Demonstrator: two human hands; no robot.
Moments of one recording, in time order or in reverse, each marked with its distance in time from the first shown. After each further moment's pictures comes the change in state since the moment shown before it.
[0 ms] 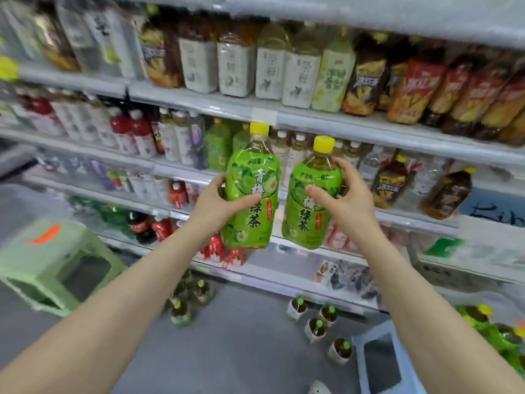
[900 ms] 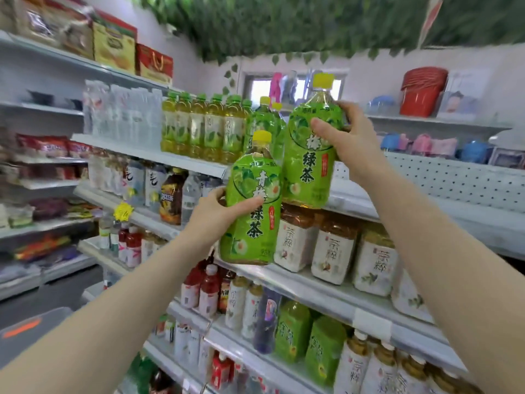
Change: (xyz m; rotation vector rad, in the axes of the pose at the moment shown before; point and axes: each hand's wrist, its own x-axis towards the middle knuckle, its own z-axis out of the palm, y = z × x) left_hand 0.218 0.197 -0.227 -0.018 0.318 0.342; right_hand 0.369 -0.319 0.168 0.304 -0.106 -0.492
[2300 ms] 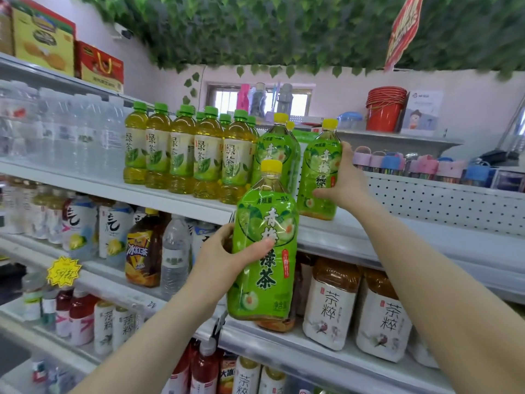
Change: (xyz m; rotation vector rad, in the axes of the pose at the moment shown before) left_hand 0.163 -0.063 -0.058 -0.180 -0.236 0.050; right_hand 0.155 0.135 0.099 -0.845 0.116 0.142
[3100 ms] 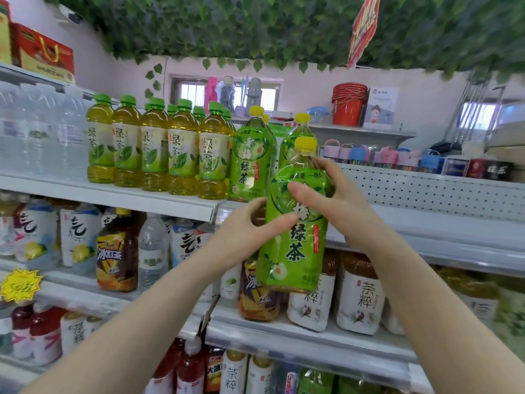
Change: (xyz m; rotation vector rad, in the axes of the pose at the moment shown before) left_hand 0.023 0.030 0.024 0.275 -0.344 0.162; right_hand -0.129 -0.046 -0.052 0.663 -0.146 -0.096
